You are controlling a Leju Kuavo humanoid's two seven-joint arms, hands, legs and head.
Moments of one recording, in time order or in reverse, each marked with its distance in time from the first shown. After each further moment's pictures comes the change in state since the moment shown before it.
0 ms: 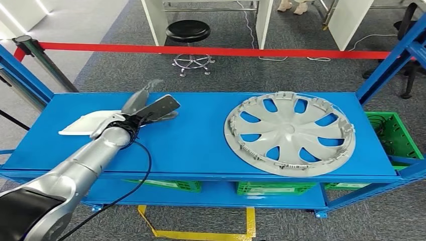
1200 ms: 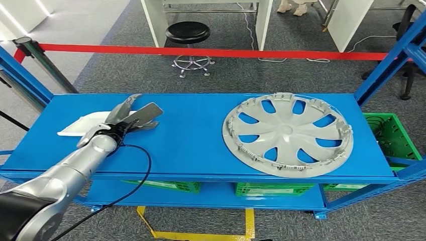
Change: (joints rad) left arm 0.021 0.072 0.052 0.093 -0.038 0.045 0.040; right arm -0.001 0.004 -0.050 0.000 -0.059 -0.023 -0.012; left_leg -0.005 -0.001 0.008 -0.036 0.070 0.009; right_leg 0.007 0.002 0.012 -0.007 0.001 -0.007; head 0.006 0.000
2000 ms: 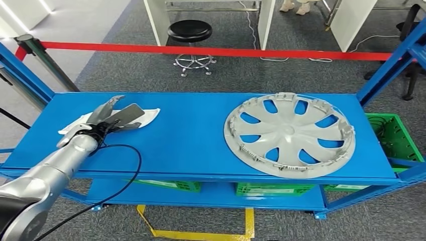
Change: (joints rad) left arm 0.016 0.091 0.026 -0.019 0.004 -0.051 -0.012; right arm 0.008 -0.001 -0.076 0.000 -0.056 0.019 -0.033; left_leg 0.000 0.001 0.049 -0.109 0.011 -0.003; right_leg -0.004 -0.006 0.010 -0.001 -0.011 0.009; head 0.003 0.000
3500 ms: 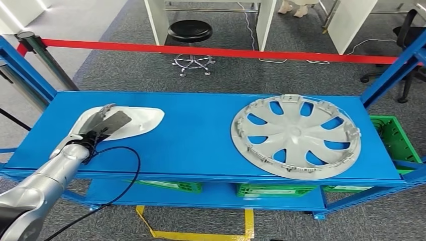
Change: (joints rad) left arm 0.077 0.021 0.089 -0.011 0.062 -0.013 -0.079; right arm -0.002 -0.001 -0.049 0.000 -0.009 -0.008 0.000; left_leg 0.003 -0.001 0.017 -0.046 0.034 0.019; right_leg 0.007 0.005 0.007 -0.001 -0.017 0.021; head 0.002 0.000
